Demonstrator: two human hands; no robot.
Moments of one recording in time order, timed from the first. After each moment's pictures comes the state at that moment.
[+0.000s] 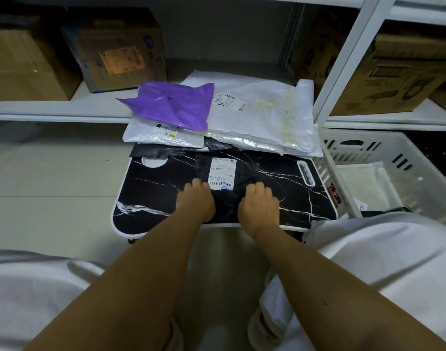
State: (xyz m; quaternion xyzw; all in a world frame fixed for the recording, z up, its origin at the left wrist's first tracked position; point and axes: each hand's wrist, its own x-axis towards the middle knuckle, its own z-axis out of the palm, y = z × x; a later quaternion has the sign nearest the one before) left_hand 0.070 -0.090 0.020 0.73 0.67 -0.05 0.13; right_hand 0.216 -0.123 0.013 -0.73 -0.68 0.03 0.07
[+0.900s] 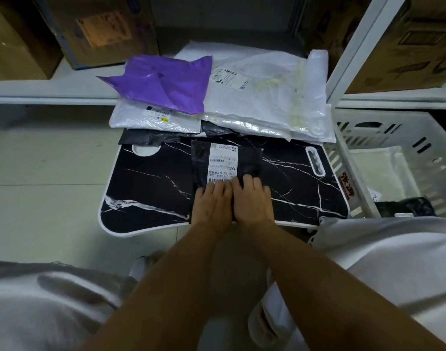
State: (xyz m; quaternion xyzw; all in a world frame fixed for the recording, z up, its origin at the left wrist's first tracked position) left_hand 0.109 -0.097 -0.039 0.80 0.60 0.00 0.02; right_hand 0.215 -0.095 -0.031 -0.67 -0.74 0.01 0.03
